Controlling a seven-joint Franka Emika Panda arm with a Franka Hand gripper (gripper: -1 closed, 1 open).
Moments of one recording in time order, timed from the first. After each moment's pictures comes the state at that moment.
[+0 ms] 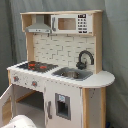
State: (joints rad) arm -0.47 -1.47 1.46 -2.01 0.05 2.61 -0.94
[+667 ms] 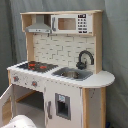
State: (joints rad) arm -0.47 -1.46 1.32 -2.01 0.05 2.69 -1.09
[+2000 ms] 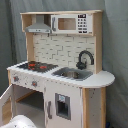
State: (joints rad) arm -0.45 -1.40 1.07 -2.12 0.07 2.88 -1.31
